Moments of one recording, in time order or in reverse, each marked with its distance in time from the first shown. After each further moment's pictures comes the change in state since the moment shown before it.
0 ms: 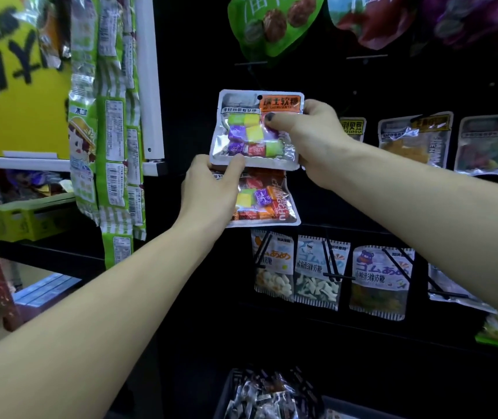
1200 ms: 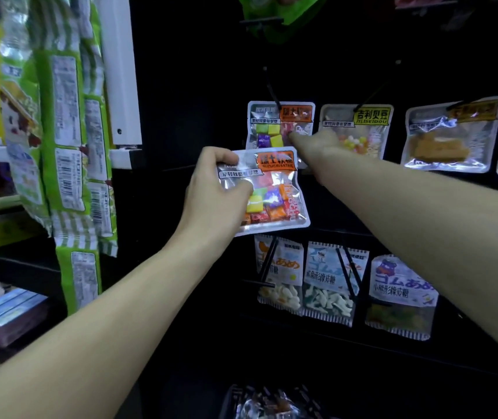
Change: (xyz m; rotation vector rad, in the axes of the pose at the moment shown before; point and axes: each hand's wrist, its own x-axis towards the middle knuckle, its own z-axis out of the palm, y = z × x) left_hand 0.018 -0.035 0.018 -0.106 -0.094 0.021; right_hand 0.093 0.082 0.001 -0.482 0.212 0.275
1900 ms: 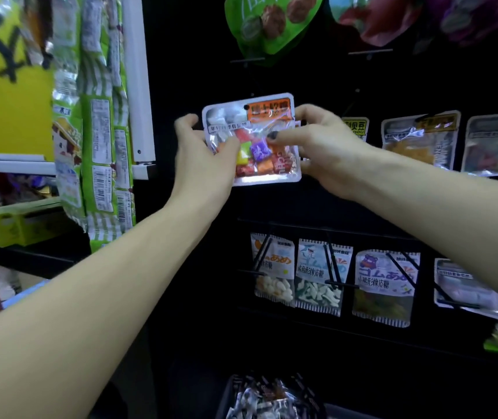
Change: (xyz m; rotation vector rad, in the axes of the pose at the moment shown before) left_hand 0.005 0.053 -0.012 0.036 0.137 0.135; right_hand -0.109 -0.030 -0.076 0.492 -0.455 -0.227
